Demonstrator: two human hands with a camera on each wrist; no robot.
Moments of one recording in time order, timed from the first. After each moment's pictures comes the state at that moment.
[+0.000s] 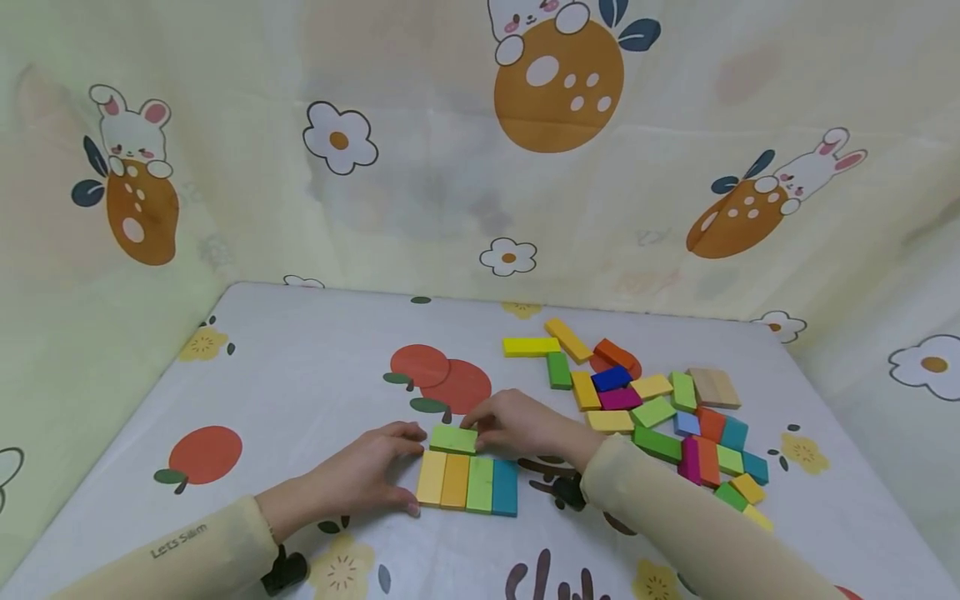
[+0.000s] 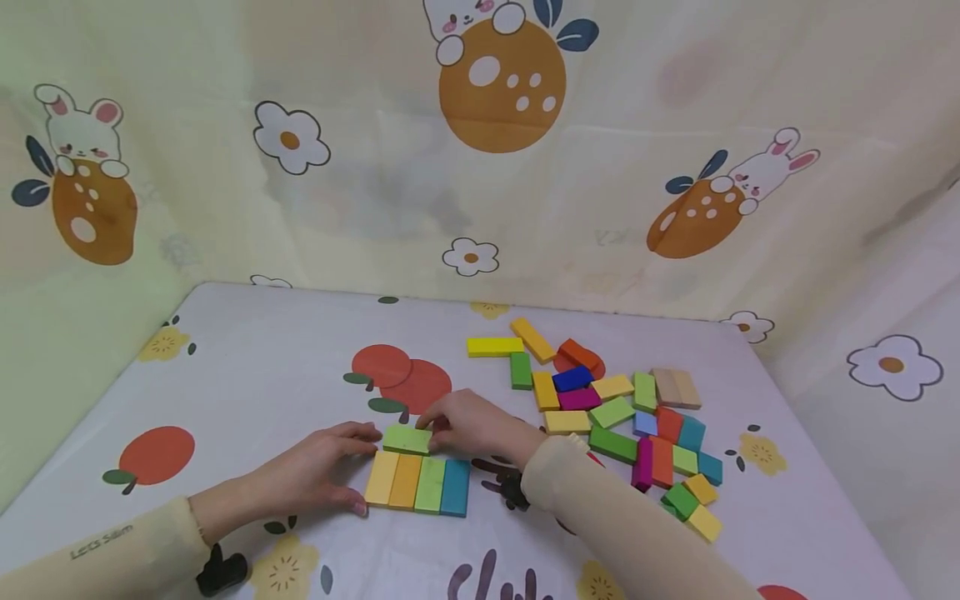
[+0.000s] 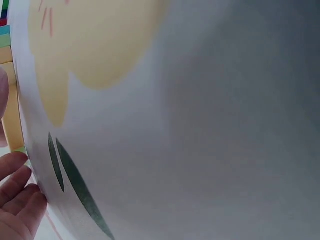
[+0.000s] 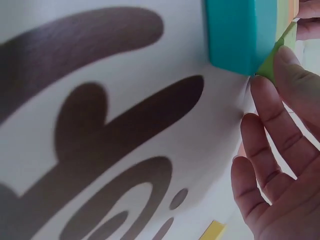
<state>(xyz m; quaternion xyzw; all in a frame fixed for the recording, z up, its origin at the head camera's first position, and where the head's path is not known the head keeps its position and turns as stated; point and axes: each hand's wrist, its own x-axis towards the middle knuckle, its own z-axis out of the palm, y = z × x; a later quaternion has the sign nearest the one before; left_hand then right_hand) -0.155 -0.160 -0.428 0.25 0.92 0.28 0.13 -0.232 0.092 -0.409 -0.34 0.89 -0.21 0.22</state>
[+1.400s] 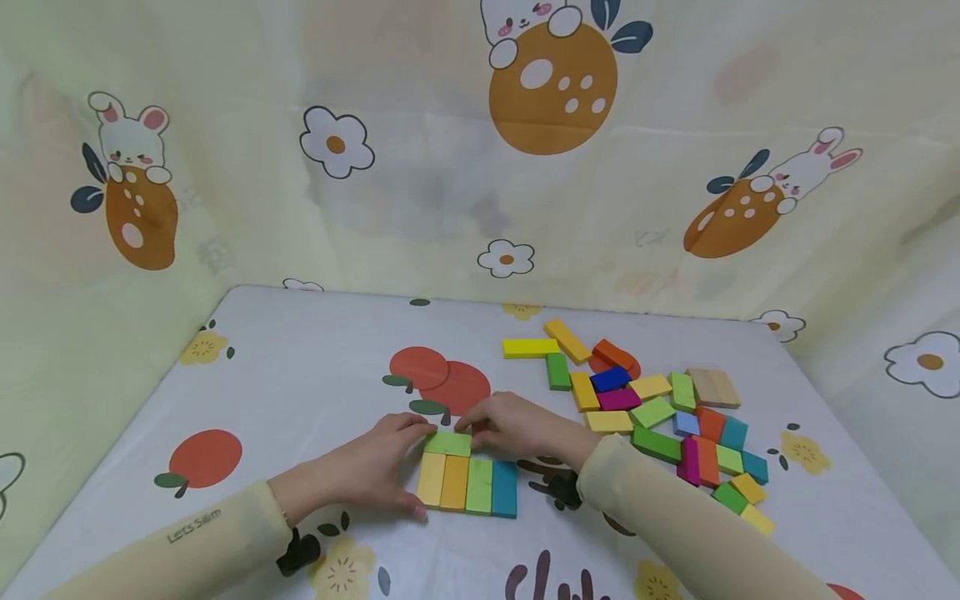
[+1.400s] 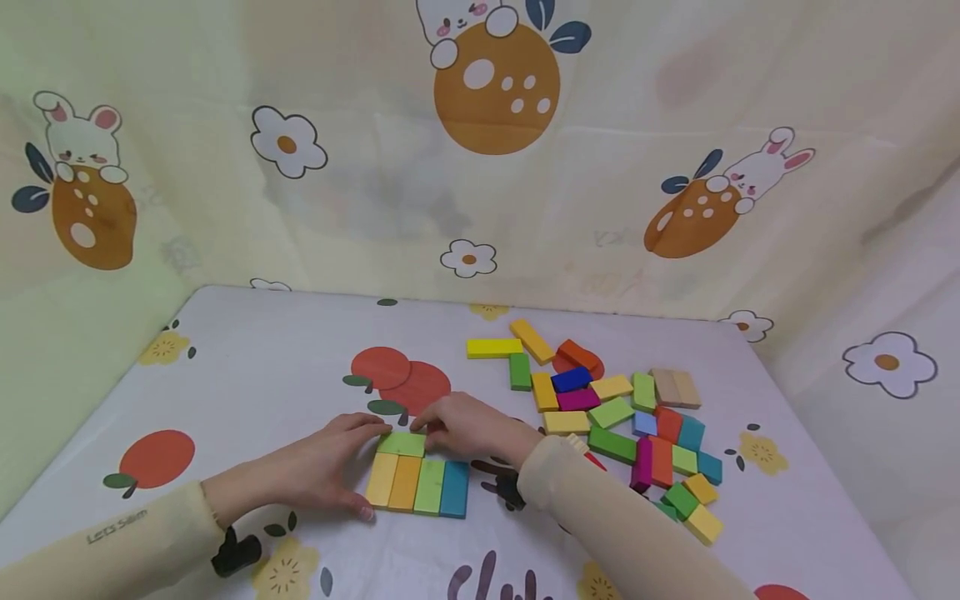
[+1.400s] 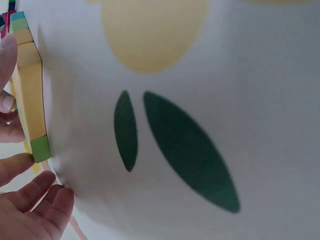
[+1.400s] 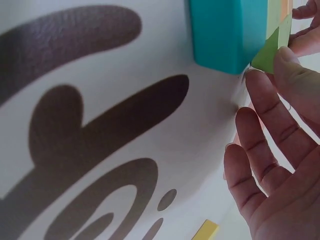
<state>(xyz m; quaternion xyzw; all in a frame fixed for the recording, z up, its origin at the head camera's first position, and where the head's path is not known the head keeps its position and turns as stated) -0.159 -0.149 -0.415 0.25 0.93 0.22 0.16 -0.232 0.088 -0.409 -0.34 0.89 -0.21 0.24</state>
